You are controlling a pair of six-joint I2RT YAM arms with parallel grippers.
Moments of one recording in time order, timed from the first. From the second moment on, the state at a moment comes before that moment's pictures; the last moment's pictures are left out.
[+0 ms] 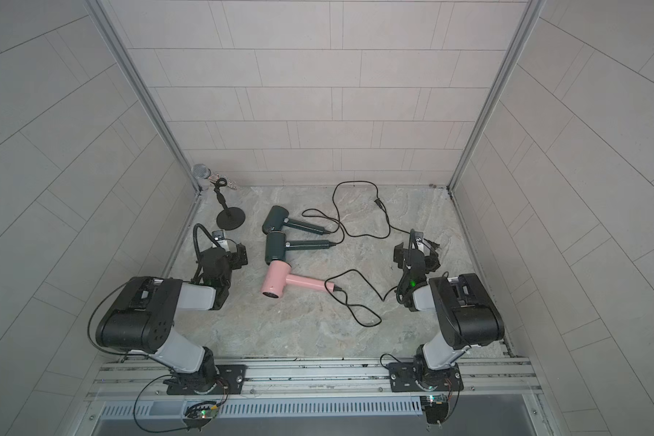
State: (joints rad) left arm -0.07 1.58 0.37 0.83 -0.33 -0.01; right arm 0.06 1.57 0.34 0.90 0.45 0.02
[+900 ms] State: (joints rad) left arm -0.05 1.58 0.38 0.82 -0.30 -0.01; right arm 0.05 1.57 0.35 0.89 0.43 0.02
